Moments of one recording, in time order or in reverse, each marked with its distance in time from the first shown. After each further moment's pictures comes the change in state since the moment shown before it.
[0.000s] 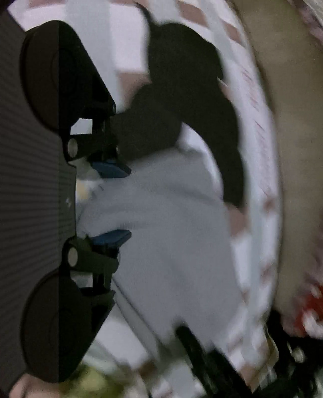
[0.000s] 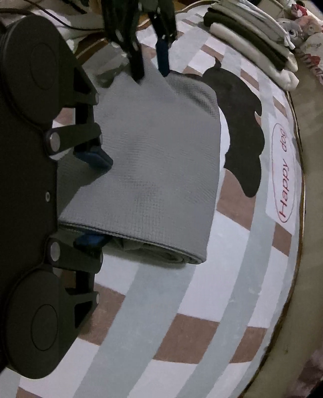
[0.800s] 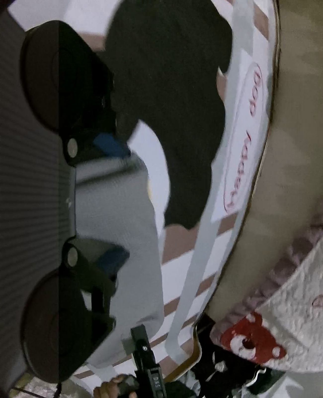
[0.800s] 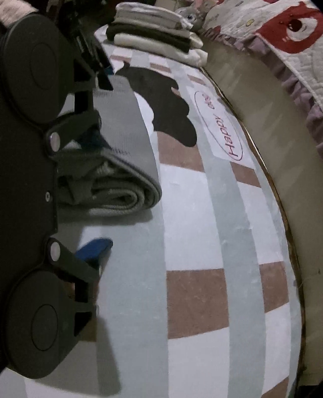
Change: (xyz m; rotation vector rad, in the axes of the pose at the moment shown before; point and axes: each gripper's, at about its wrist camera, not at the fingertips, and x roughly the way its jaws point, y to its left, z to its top) left arm 0.060 0.048 0.046 -0.233 -0.189 -0.219; right arm 0.008 -0.076 0.002 0.380 -0.199 0.146
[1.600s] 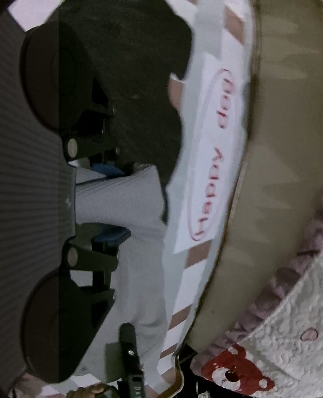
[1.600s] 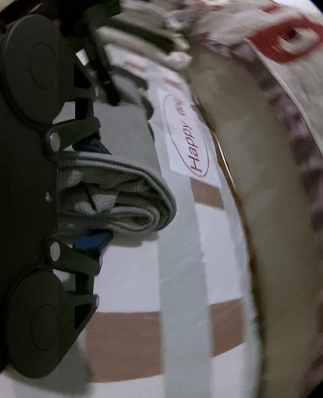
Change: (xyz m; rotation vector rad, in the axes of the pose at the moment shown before) left arm 0.023 0.015 0.048 -0.038 0.000 0.128; right arm 0.032 0.014 0.050 -0.039 -0.138 0.040
